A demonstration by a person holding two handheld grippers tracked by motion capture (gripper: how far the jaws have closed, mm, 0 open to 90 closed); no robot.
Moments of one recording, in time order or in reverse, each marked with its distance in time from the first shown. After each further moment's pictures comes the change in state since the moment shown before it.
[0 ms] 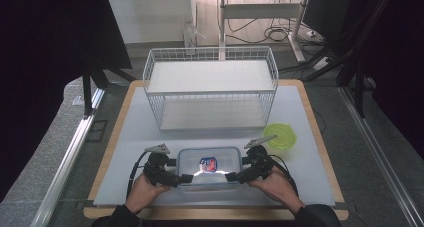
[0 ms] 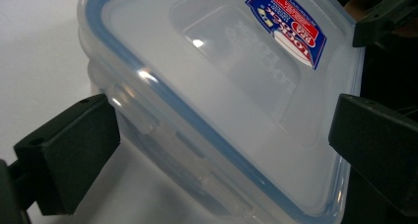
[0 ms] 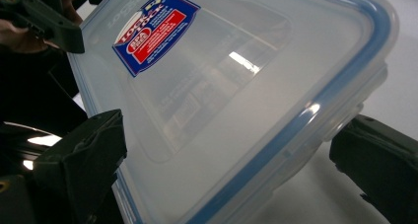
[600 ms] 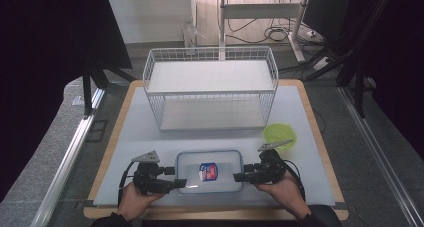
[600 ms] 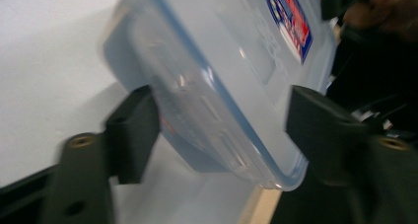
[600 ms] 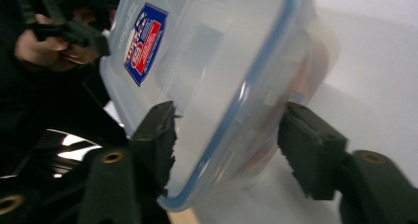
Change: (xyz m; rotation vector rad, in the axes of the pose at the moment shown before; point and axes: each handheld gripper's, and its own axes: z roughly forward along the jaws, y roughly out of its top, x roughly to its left) left arm -0.017 -0.023 -0.030 -0.078 -0.005 0.022; right arm 0.003 -0.019 -0.031 -0.063 0.063 0.071
